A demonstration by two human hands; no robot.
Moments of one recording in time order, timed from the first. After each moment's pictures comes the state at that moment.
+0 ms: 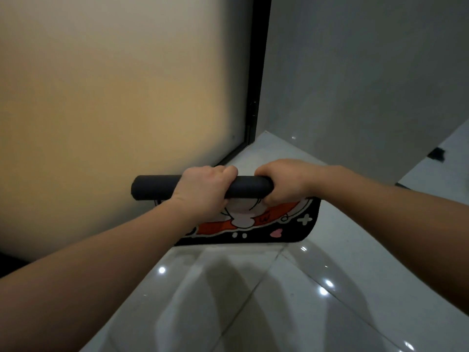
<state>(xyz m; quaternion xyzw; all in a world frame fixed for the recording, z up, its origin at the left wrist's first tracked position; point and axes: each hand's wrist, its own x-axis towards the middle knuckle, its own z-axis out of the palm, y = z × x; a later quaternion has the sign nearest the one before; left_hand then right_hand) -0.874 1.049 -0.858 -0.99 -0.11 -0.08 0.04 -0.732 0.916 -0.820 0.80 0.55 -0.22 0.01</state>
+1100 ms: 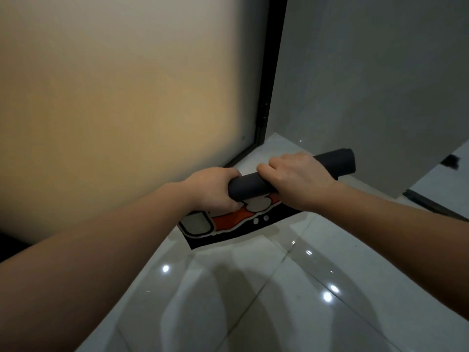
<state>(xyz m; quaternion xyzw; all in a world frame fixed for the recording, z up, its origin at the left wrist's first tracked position) -0.875 1.061 -0.842 -0.95 -0.17 0.09 -0.24 -0.741 0.907 -0.835 0.72 0.68 0.16 0.05</state>
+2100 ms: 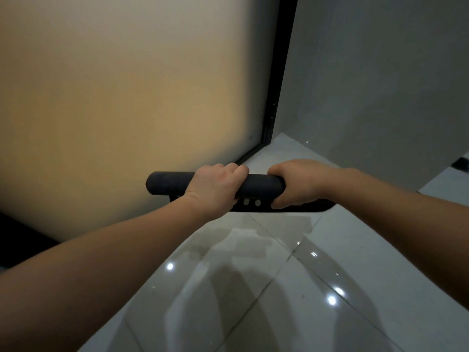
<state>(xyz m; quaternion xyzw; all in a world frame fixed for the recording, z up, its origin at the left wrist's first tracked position) -0.890 1.054 -0.863 -0.98 -0.12 -0.11 0.07 -0.746 0.921 -0.813 0.81 0.54 -0.22 0.02</state>
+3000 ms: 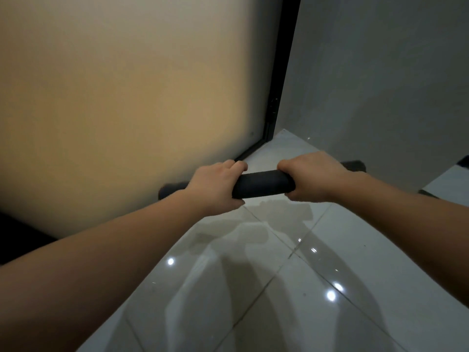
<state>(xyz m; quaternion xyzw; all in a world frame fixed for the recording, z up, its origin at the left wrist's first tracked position) -0.886 1.066 -0.873 -0.99 -0.15 -0.03 -0.05 -0.730 0.909 -0.830 0.80 0.59 -0.04 0.07</state>
